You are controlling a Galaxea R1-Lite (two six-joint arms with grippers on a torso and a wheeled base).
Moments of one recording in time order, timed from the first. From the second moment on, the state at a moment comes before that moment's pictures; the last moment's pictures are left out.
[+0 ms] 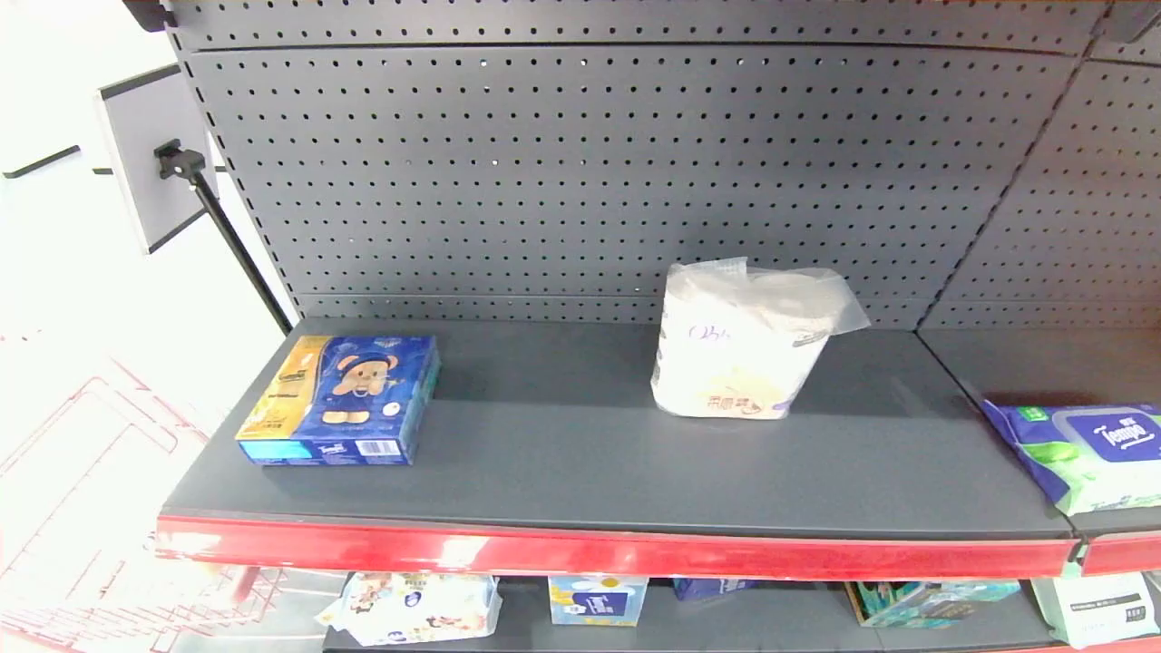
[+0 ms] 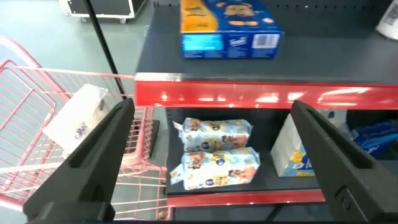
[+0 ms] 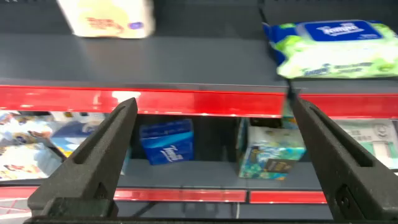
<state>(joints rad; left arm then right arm) 0.00 0.00 0.00 0.00 -0.05 -0.01 0.00 0.00 0.00 0.00 0.00 0.00</state>
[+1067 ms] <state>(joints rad) 0.00 0.00 0.00 0.00 -0.05 -0.01 0.00 0.00 0.00 0.00 0.00 0.01</state>
